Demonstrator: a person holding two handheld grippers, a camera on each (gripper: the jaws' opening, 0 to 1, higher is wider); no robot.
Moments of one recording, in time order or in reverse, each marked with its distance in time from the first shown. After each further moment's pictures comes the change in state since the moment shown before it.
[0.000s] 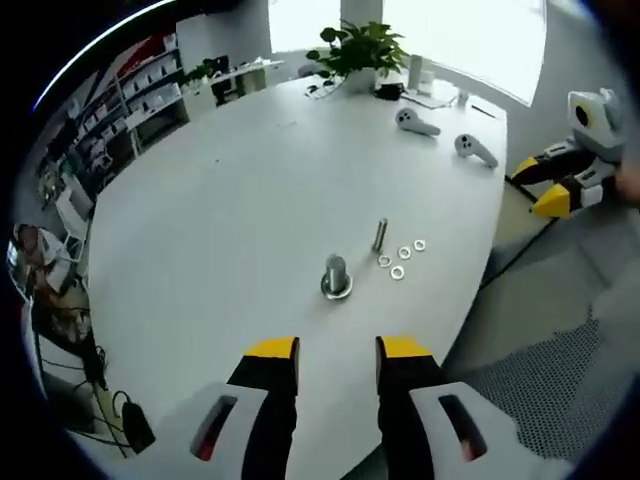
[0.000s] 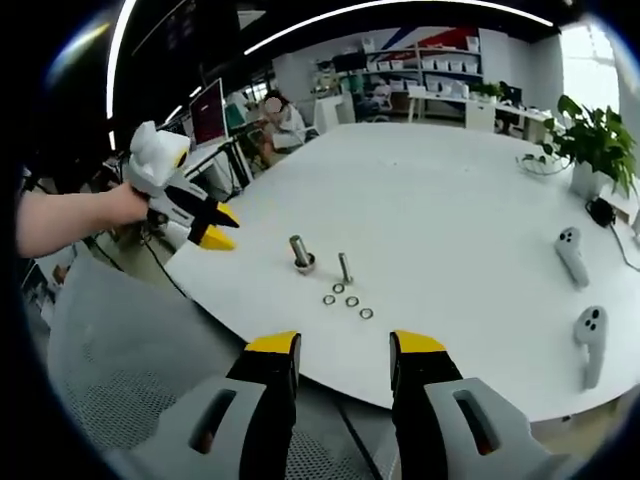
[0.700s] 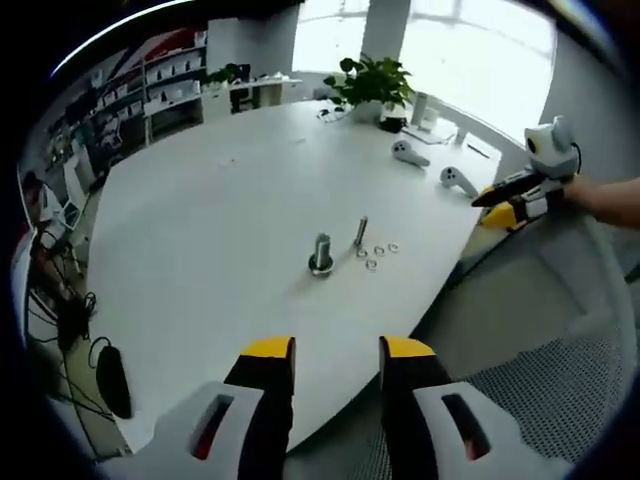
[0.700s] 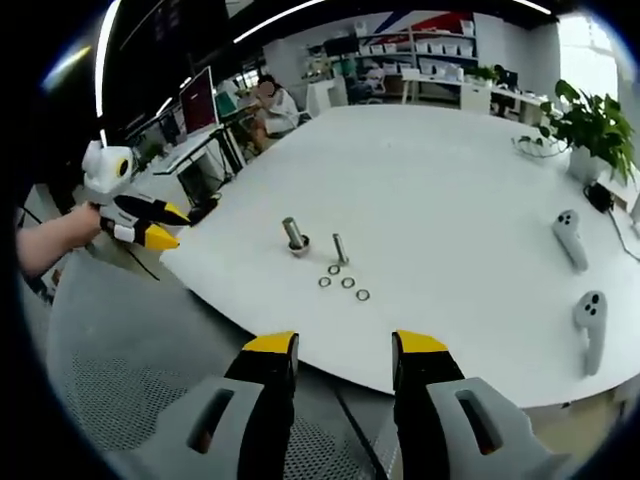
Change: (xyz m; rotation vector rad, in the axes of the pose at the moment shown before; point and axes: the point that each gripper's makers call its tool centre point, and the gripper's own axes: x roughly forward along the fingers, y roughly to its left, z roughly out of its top) left arm -0.053 -0.014 -0.035 -0.111 -0.095 -0.051; right arm 0.003 -0.001 -0.016 0.013 0.089 -0.009
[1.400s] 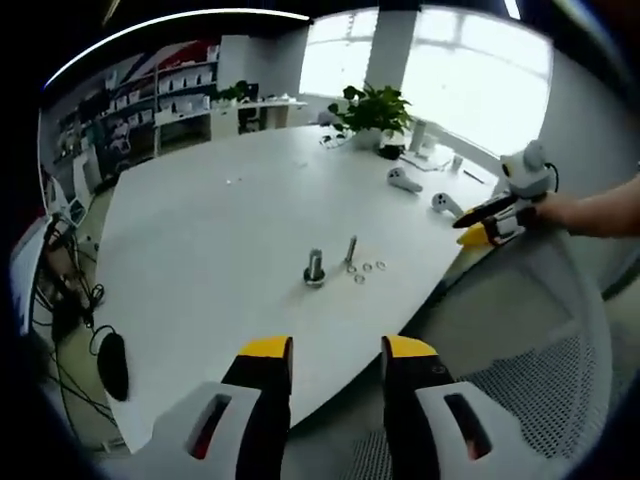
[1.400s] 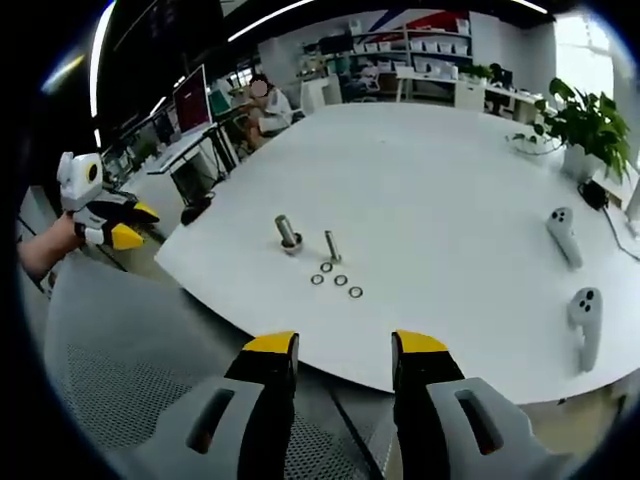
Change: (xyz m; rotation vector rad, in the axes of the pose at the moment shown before) left arm -0.036 -0.016 -0.002 -0.040 -0.117 0.004; right arm -0.001 -0.005 -0.002 0.004 0.007 -0.026
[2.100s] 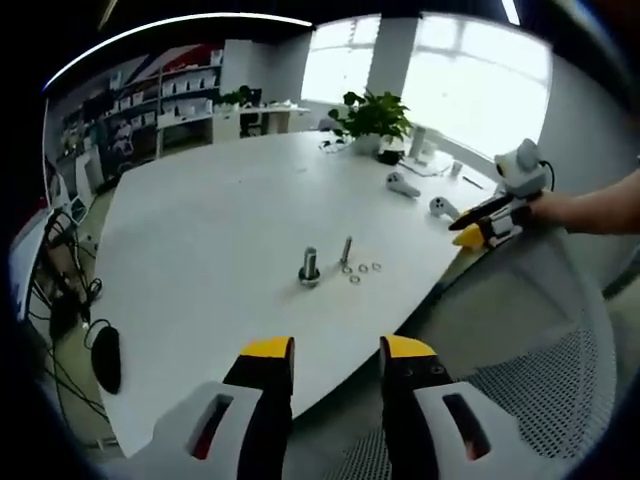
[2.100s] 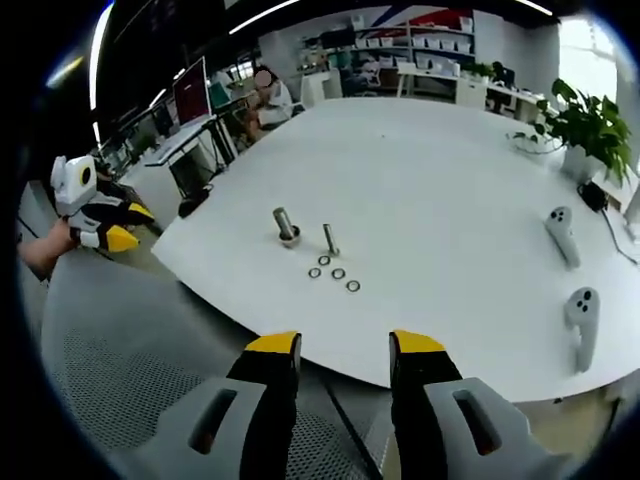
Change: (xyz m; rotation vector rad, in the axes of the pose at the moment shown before) left arm 0.001 -0.006 -0.006 -0.006 -0.034 0.003; right arm 0.000 -0.001 -0.005 -0.012 0.031 -0.012
